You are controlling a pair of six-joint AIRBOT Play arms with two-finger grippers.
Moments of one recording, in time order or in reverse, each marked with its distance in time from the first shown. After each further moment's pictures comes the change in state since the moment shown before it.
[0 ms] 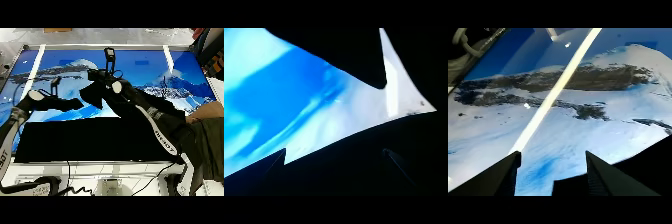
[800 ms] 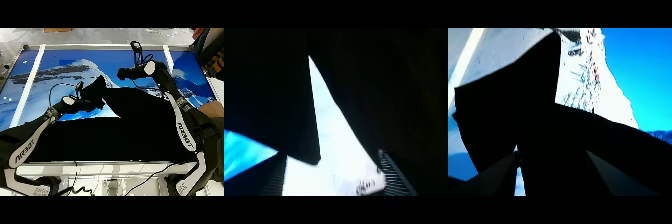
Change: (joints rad) left arm -0.284 -0.233 0.046 -0.290 0.394 -0.014; right arm -0.272 0.132 0.008 -0.121 0.654 0.002
